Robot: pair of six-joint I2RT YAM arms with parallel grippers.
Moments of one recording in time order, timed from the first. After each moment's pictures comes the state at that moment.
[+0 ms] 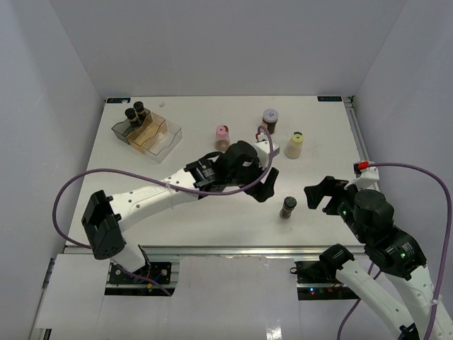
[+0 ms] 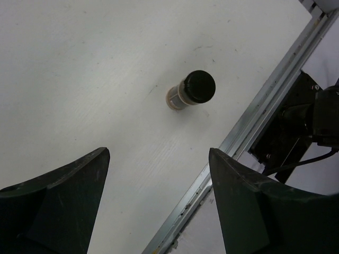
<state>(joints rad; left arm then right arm) -1.01 1.54 1.36 -0.43 0.05 -0.26 0.59 0.39 0.85 -0.84 0.28 0.48</state>
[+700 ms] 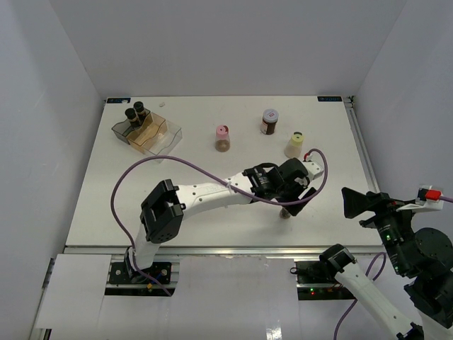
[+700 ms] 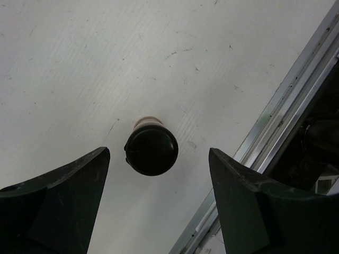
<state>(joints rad) -1.19 2.02 1.75 -0.51 -0.05 -0.19 0.59 0.20 1.08 -0.94 0.44 0.46</state>
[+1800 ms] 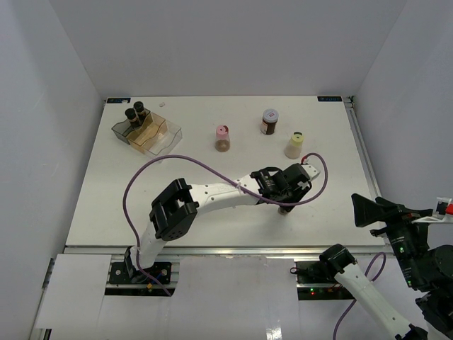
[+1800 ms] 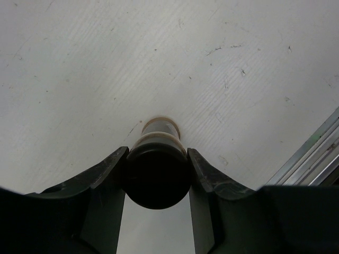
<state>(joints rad) -1.18 2.12 1.77 -0.51 -0.16 -0.23 0.59 0.14 1.14 -0.98 0.43 0.47</state>
